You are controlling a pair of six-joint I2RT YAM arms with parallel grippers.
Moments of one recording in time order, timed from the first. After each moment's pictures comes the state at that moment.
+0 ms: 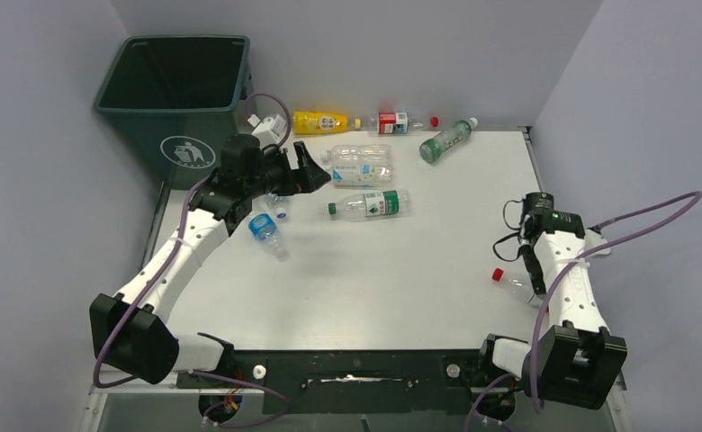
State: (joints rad) left arm -0.38 1.34 1.20 -0.27 0.31 -0.54; right arm -0.17 1.17 0.98 -1.19 0.65 1.27
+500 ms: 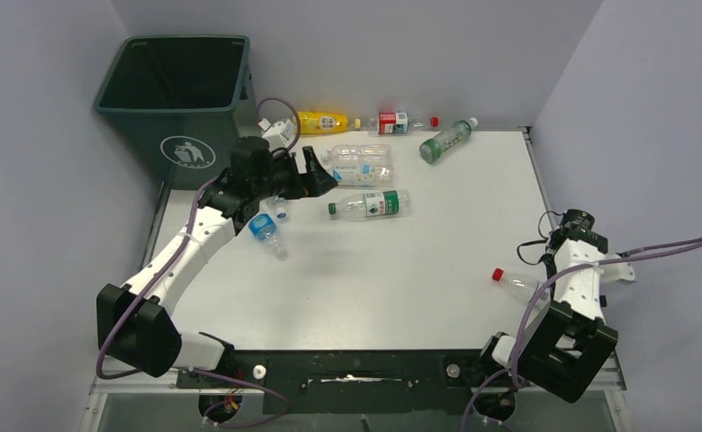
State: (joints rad) left arm -0.40 1.36 1.19 -0.26 0.33 -0.54; right arm -0.52 1.21 0.87 -0.99 0.59 1.11
